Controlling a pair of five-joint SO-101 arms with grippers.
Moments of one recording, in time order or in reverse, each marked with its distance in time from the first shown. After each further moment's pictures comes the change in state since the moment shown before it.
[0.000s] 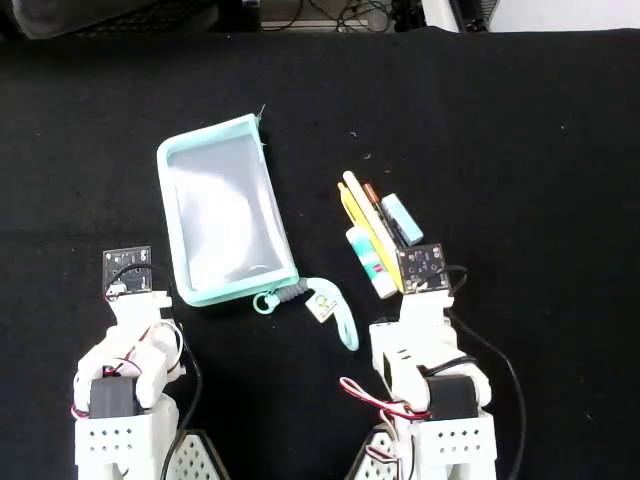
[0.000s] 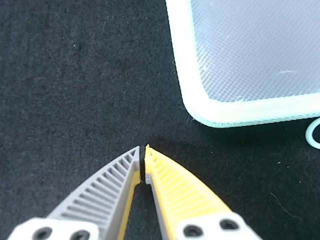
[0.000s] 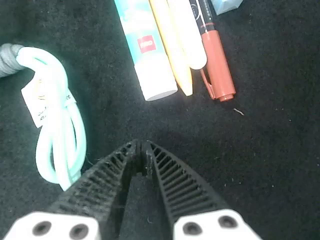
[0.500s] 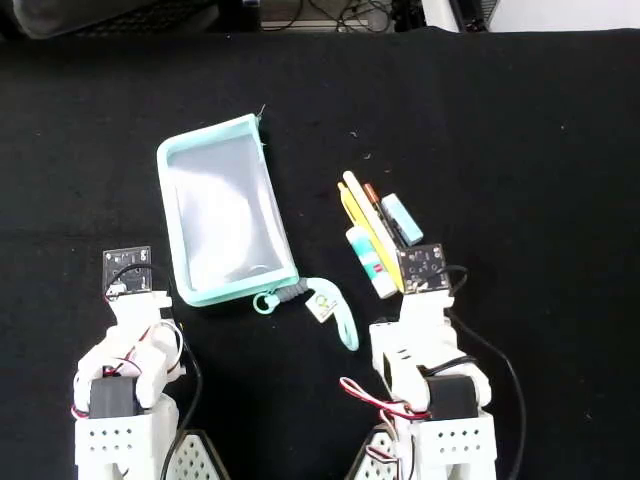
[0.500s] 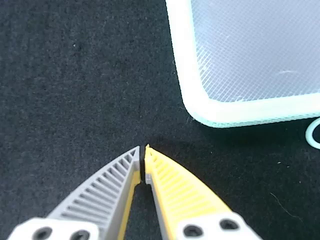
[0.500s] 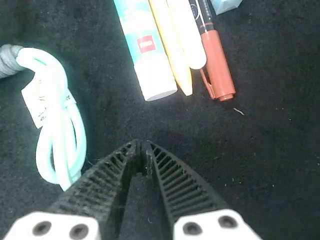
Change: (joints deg) left arm 0.0 0.0 0.0 0.0 0.0; right arm -0.2 0.0 0.0 0.0 -0.4
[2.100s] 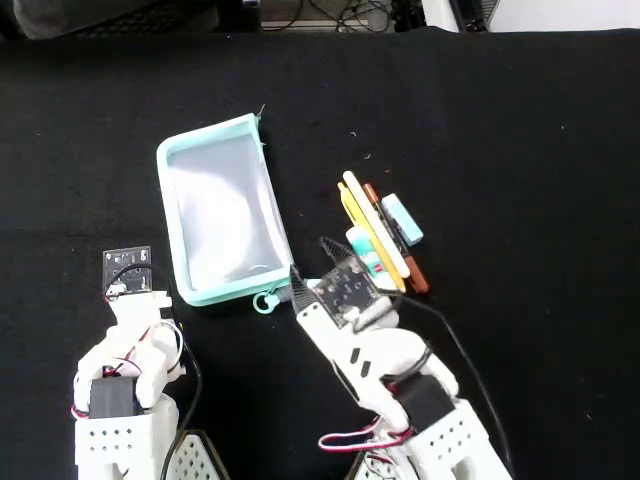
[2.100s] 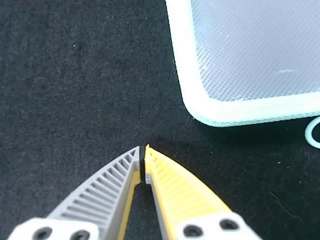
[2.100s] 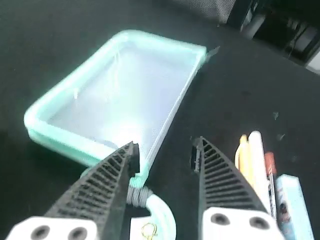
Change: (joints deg) left arm 0.0 0.0 0.0 0.0 0.0; right arm -27.3 6.3 0.3 -39.9 10.0
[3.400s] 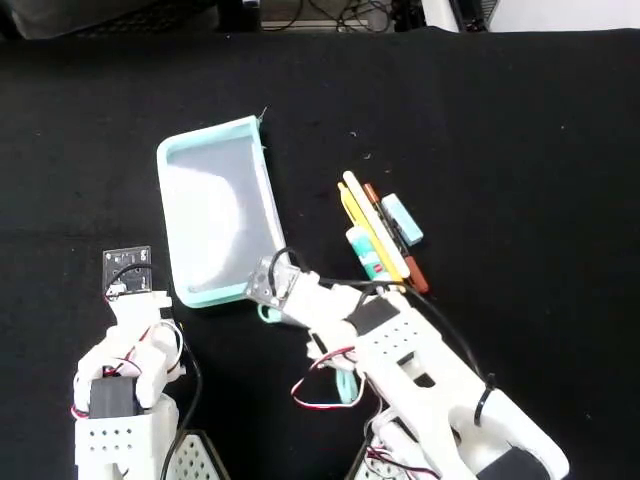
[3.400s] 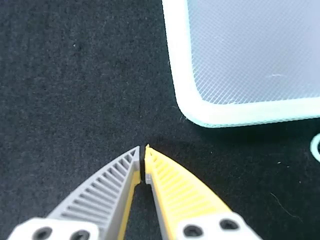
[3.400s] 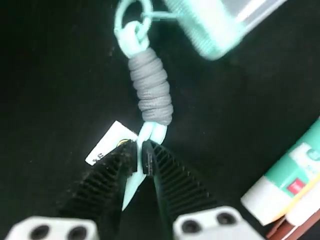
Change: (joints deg) left arm 0.0 0.0 0.0 0.0 0.0; right arm 0.0 61.5 -25.3 15.6 23.6
